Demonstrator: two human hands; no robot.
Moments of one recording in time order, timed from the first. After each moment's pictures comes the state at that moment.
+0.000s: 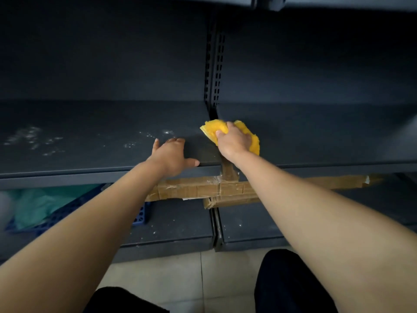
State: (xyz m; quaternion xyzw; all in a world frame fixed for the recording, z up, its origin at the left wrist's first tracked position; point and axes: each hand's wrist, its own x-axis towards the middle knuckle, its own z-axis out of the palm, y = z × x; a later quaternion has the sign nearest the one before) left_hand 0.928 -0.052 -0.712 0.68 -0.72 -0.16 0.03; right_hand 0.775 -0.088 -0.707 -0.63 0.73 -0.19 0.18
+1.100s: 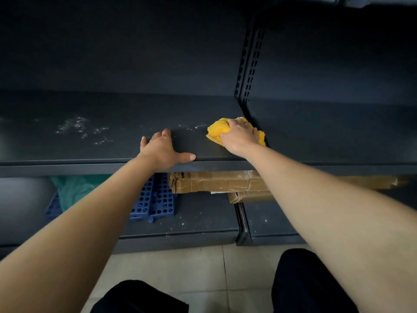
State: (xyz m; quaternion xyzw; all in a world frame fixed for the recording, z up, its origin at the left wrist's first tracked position) left_hand 1.039 -0.036 -0.720 0.73 -0.66 -0.18 0.10; right_hand 0.854 -0.087 -0.710 -0.69 0.71 -0.05 0.15
